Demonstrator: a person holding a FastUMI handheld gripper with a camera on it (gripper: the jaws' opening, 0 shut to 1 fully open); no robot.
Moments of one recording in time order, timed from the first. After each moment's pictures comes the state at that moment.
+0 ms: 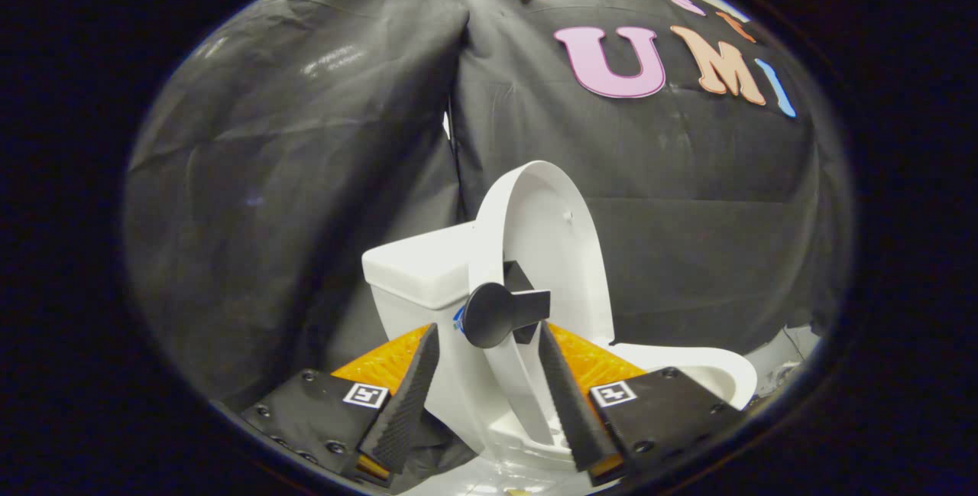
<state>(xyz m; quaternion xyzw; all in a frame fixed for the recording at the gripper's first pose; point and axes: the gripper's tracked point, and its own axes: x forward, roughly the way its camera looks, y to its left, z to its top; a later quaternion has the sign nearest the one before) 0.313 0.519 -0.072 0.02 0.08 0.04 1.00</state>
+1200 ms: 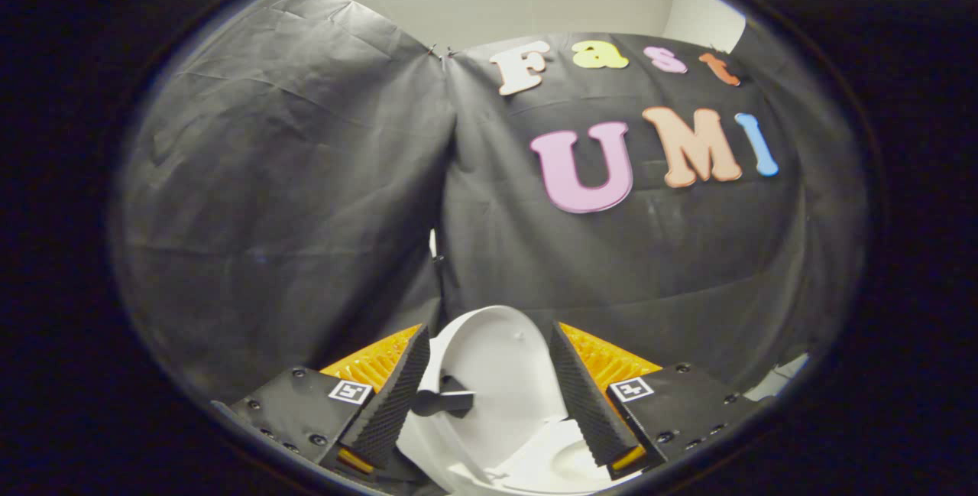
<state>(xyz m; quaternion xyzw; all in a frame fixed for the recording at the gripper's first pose) 0.244 0.407 0.091 0.01 -0.11 0.01 0.99</state>
